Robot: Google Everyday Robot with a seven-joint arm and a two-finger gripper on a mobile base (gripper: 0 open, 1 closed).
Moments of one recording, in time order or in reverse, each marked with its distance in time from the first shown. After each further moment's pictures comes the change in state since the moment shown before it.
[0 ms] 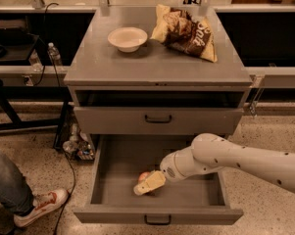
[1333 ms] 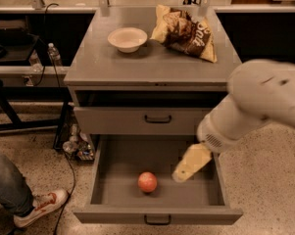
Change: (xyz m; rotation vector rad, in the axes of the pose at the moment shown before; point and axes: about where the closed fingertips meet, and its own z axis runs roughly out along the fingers) arm -0.039 0.050 -0.240 0.274 0.331 -0.173
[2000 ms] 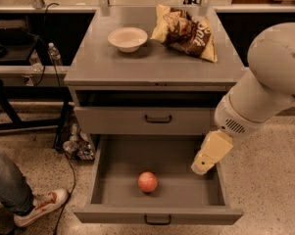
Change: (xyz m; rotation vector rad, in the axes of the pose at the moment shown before) arm 0.005 -0.009 -0.070 0.113 0.049 -0.073
